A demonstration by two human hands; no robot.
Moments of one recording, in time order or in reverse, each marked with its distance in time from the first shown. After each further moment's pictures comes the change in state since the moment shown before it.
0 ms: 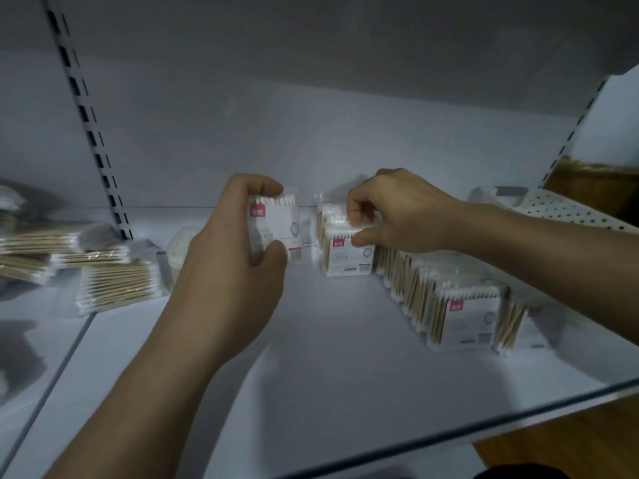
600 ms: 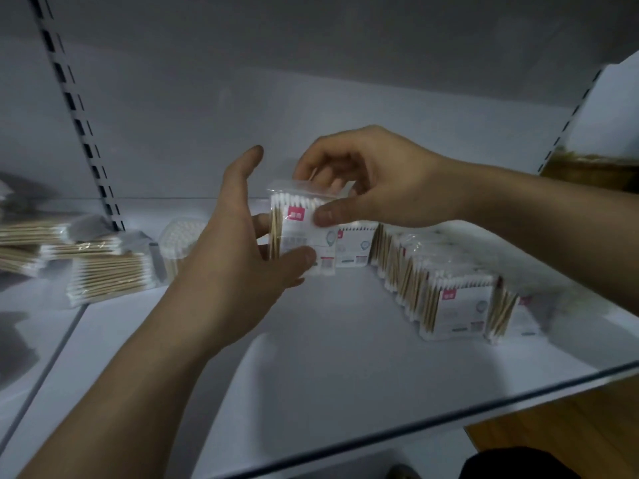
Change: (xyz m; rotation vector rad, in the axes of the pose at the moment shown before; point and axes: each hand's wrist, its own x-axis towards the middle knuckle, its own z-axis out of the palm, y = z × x) left_hand 0.001 0.007 0.004 -0.192 -0.142 -0.127; right_hand -0.005 -0.031 -0.035 0.618 -0.071 -0.184
